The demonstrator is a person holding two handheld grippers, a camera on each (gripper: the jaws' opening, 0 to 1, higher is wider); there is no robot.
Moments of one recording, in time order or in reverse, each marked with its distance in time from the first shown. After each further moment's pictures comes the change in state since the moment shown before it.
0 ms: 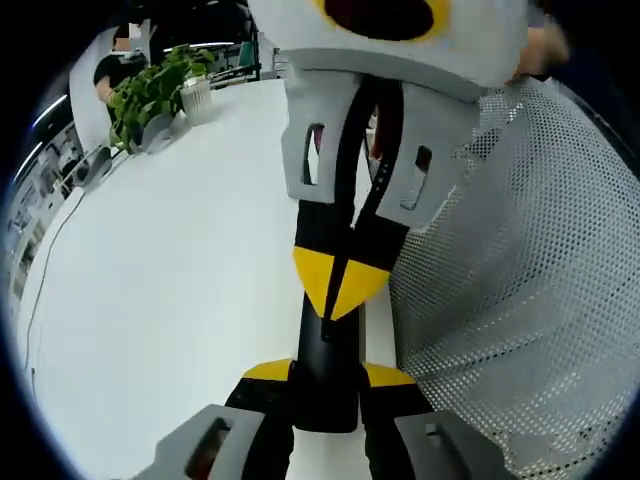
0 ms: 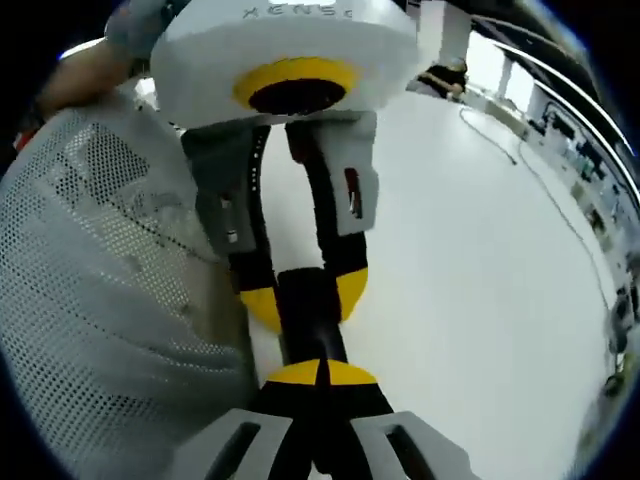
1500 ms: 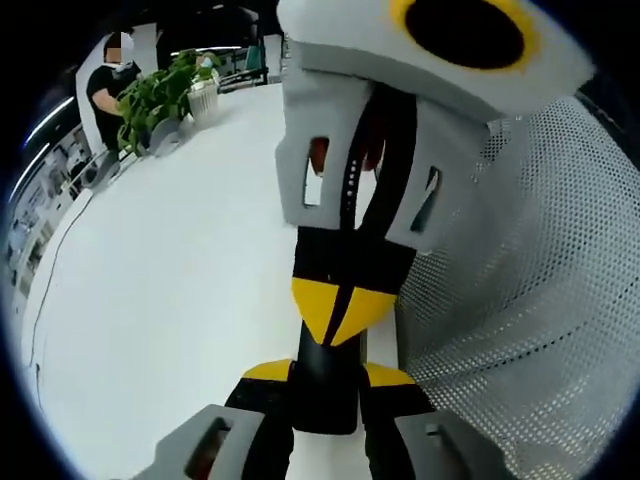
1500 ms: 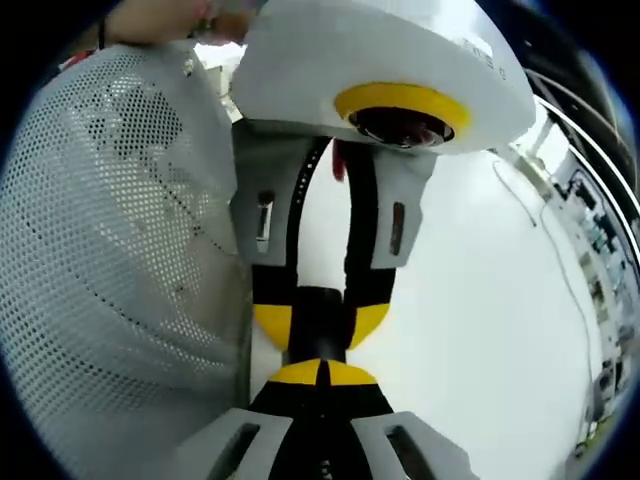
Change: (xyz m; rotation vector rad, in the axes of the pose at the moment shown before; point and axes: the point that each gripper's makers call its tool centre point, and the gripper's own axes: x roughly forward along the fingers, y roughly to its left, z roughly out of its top) left arm 0.002 -0.001 0.000 0.019 -0.007 0.055; right arm 0.007 0.001 0.013 -0.159 -0.072 0.016
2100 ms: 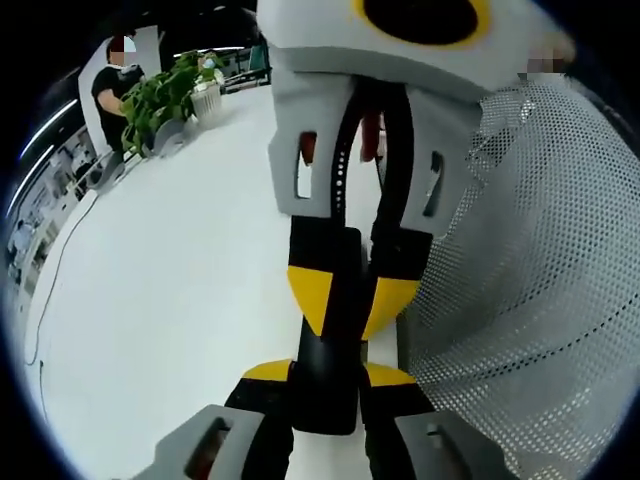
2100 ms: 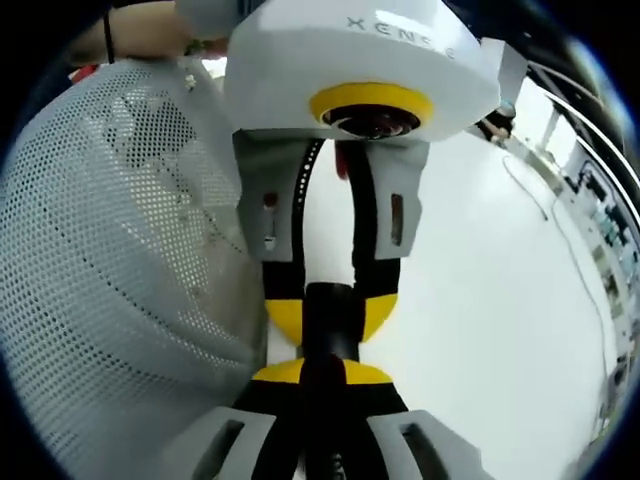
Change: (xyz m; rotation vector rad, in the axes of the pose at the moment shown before) left arm 0.000 0.001 0.000 -0.025 -0.008 0.023; right arm -0.006 0.011 -0.005 0.023 -0.017 0.077
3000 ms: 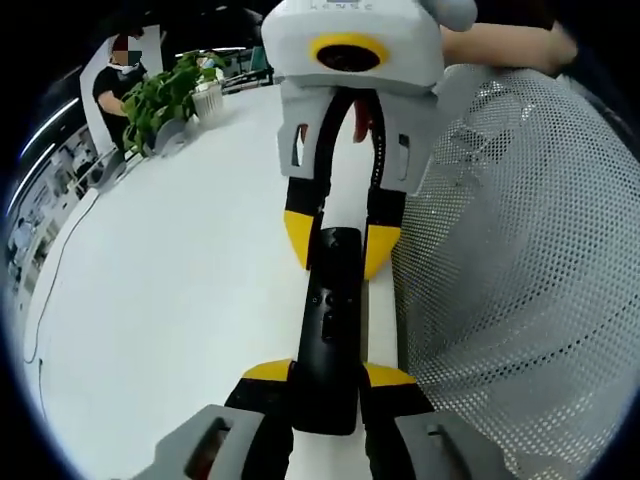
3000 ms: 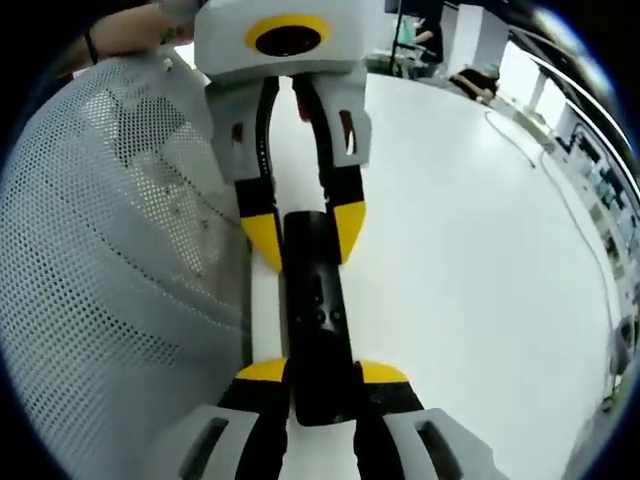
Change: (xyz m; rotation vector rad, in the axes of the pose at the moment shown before) left arm 0.000 0.000 0.000 -0.005 -0.003 0.001; right arm -0.015 -0.008 -0.049 0.103 0.111 -0.007
